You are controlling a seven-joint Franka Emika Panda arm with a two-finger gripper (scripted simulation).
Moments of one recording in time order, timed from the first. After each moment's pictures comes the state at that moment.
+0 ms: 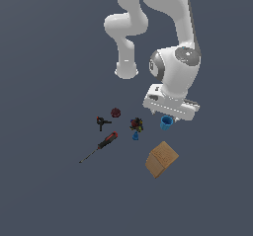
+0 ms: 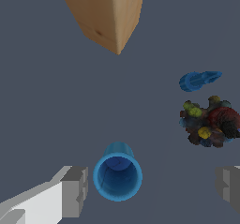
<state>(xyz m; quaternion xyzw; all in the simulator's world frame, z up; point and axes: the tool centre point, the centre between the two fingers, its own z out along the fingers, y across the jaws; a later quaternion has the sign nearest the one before) -0.029 0.168 0.142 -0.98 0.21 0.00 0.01</state>
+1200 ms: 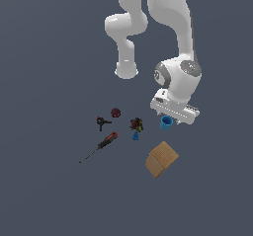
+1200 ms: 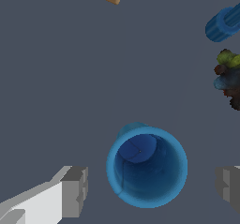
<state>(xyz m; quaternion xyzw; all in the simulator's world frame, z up) -0.059 0.207 0.084 -0.96 0.27 0.00 0.00</state>
